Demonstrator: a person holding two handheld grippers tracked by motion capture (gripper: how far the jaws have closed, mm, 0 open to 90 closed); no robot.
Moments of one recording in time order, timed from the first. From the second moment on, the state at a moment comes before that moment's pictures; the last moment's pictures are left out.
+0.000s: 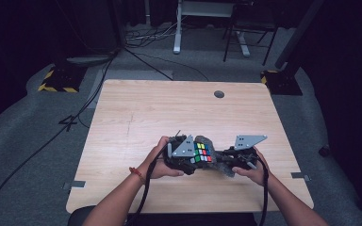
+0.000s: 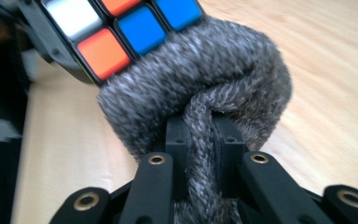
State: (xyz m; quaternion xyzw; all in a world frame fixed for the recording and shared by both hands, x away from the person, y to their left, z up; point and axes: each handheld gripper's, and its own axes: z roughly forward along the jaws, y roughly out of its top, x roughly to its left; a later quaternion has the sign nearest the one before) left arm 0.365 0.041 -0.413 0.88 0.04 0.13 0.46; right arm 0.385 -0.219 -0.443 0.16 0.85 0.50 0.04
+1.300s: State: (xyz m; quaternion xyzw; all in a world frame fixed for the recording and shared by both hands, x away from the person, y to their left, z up) left arm 0.367 0.033 -0.425 0.89 0.03 0.14 0.43; right arm 0.368 -0.219 -0.419 0.12 0.83 0.55 0.06
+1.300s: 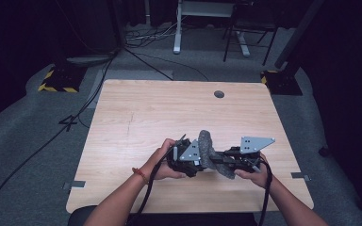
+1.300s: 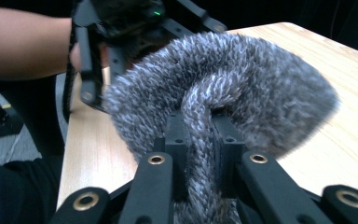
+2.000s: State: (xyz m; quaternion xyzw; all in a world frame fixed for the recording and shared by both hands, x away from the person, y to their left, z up) left arm 0.365 0.037 -0.419 0.88 0.03 0.12 0.45; right arm 0.371 -0.214 -0.431 0.14 0.84 0.52 0.06
